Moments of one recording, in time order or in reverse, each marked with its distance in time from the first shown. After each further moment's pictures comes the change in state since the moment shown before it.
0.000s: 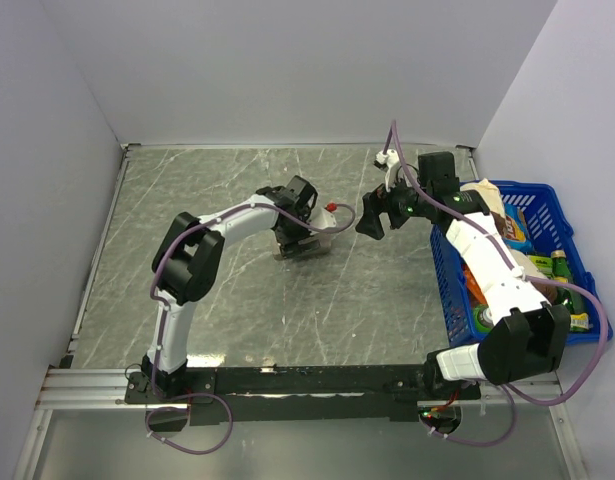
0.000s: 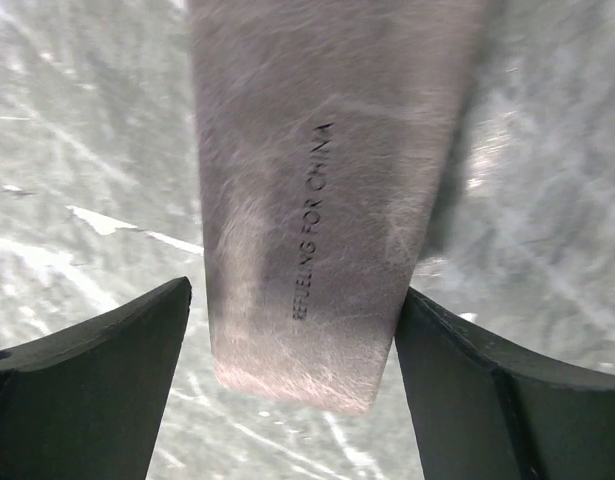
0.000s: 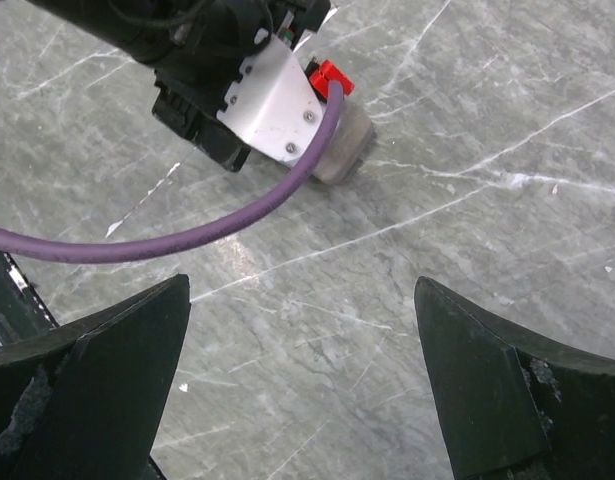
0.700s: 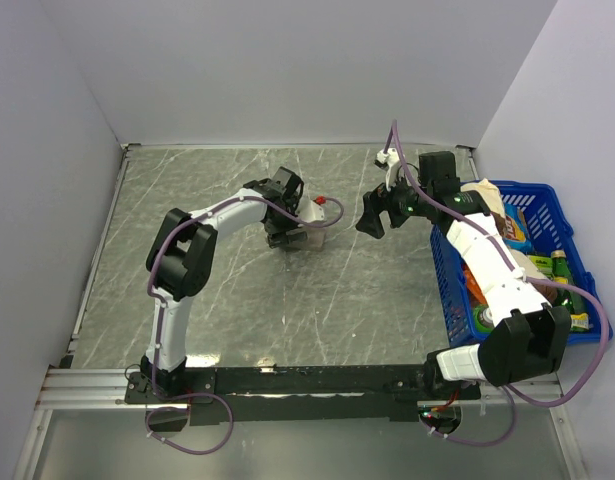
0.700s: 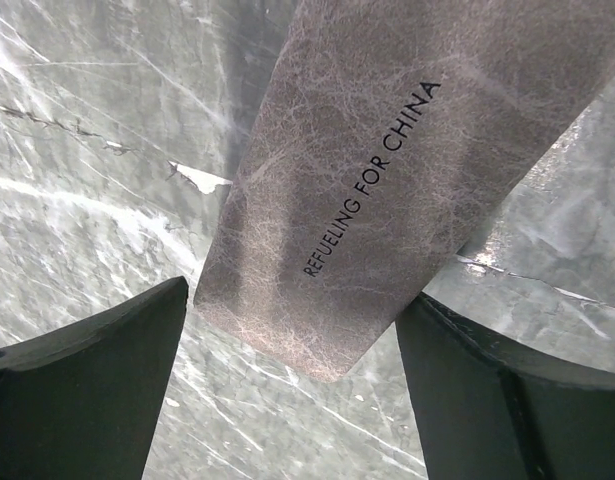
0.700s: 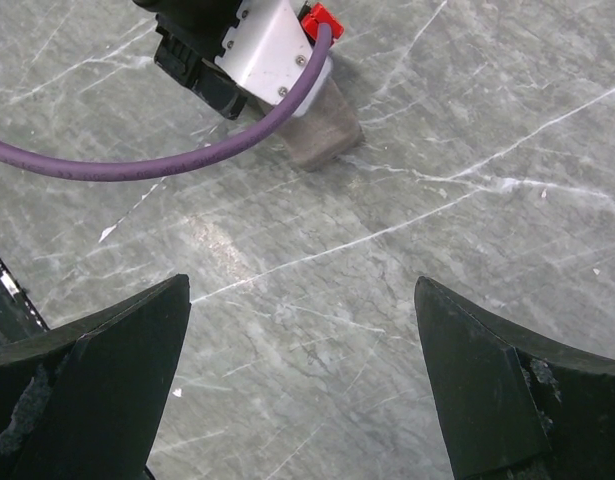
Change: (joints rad) left arm 0.081 0.002 0.000 0.051 -0.035 0.159; right arm 0.000 -0.010 -0.008 0.019 0.010 0.000
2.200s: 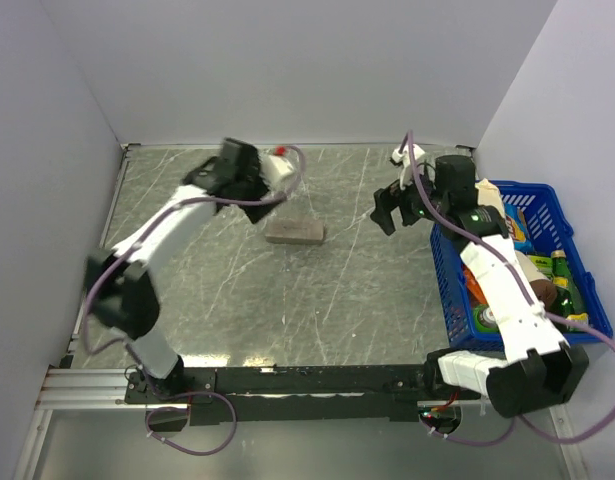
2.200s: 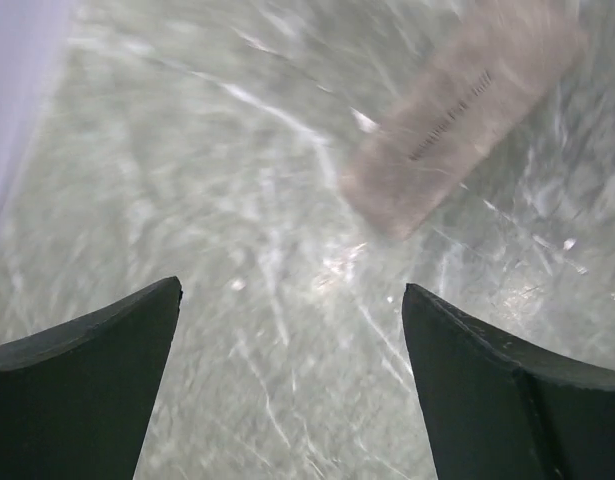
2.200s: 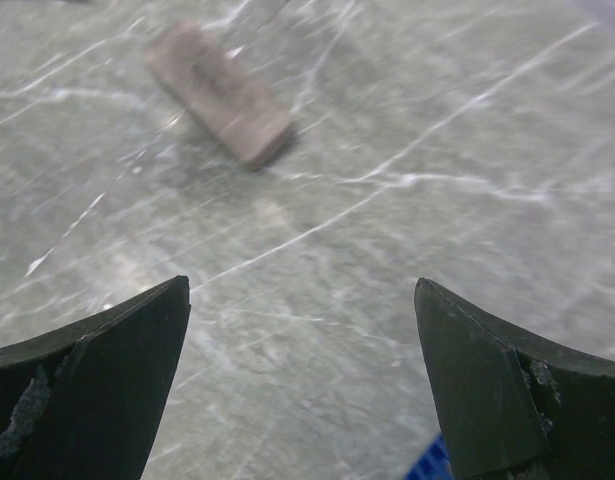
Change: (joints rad) left arm 0.092 -0.340 -0.089 0.026 0.037 -0.205; right arm 0.000 -0.133 -0.033 0.039 0.172 0.004
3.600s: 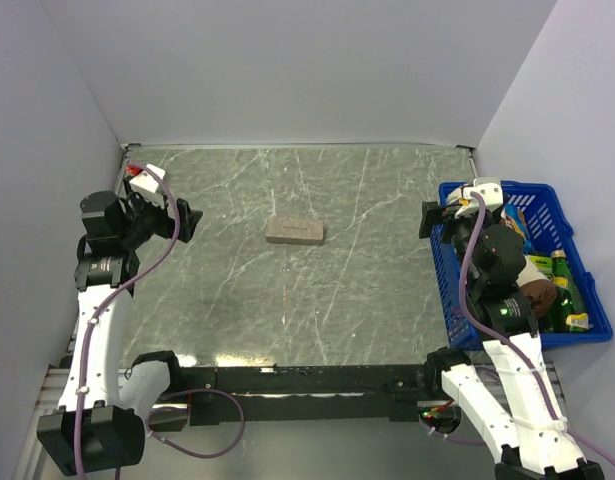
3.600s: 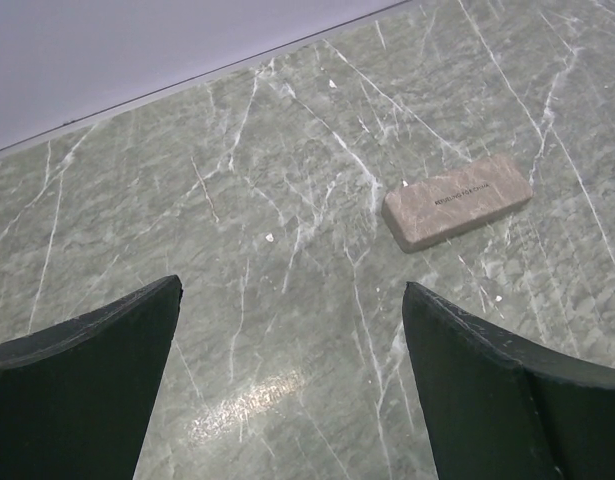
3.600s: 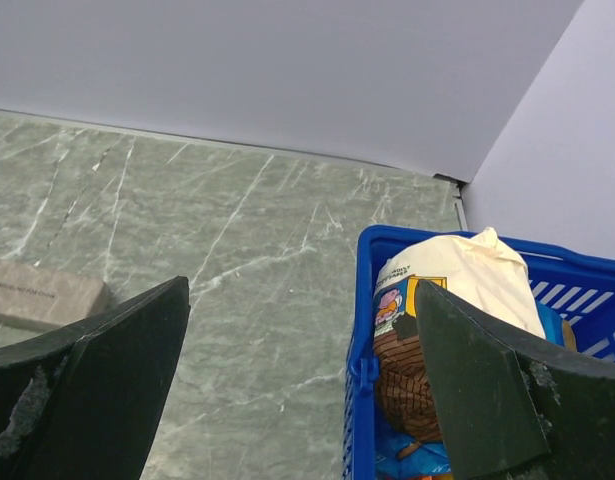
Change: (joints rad) left arm 0.615 -0.854 -0.631 0.357 0.509 -0.434; right arm 0.000 -0.557 -0.358 0.376 0.570 0.173
